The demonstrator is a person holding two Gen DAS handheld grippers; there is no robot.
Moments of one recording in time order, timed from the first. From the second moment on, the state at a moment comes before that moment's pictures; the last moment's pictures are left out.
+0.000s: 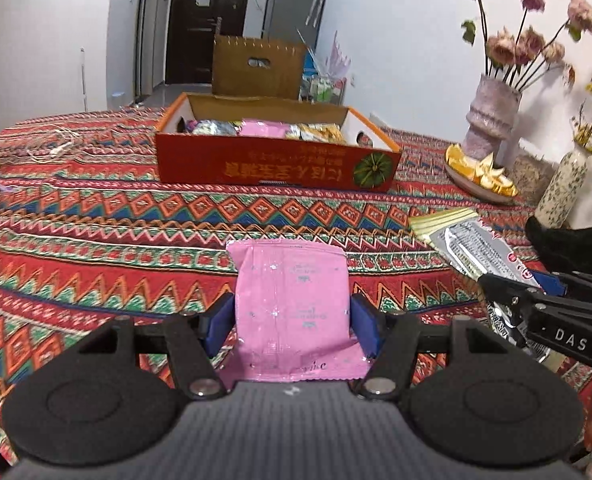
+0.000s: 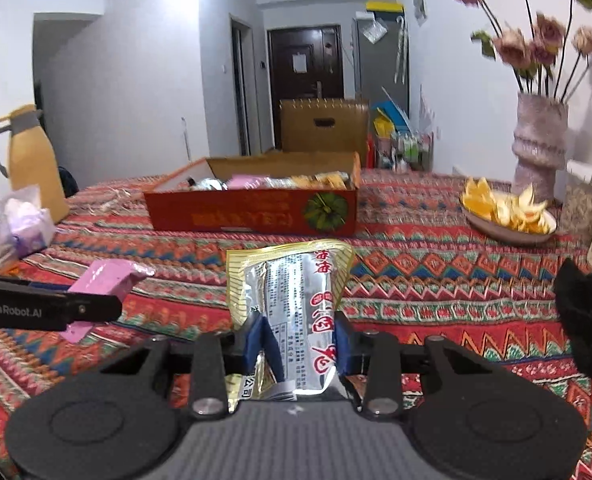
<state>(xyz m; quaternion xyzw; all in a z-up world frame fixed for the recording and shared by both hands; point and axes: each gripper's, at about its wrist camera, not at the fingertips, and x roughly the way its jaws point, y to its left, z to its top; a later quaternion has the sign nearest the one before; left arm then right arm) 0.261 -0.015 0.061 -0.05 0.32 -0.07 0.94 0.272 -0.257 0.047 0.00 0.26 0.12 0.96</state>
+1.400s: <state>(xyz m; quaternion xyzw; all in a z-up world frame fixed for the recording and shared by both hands) 0.409 -0.012 0.121 -0.04 0.25 -0.07 0.97 0.417 -0.231 0.107 -0.01 0.18 0.15 0.97</state>
